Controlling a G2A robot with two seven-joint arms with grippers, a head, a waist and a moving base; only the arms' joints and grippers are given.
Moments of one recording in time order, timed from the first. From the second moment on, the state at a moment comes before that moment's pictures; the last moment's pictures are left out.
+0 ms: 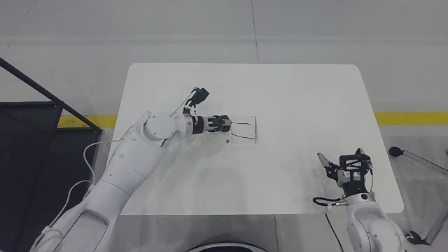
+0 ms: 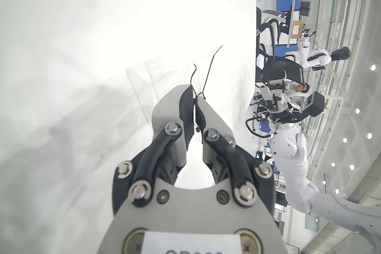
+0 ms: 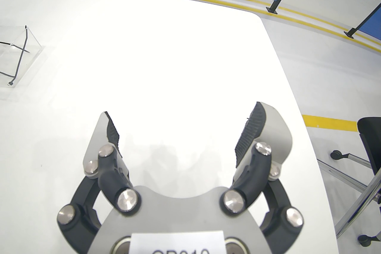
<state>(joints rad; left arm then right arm) 0.73 -1.26 -0.97 -1.02 0.04 -0.19 -0.87 -1.73 -1.15 1.60 -1.80 -1.33 0.00 0.00</state>
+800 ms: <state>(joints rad) 0.93 -1.19 -1.17 -1.26 0.00 -0.48 -0.99 -1.73 -1.15 1.60 -1.80 -1.33 0.00 0.00</state>
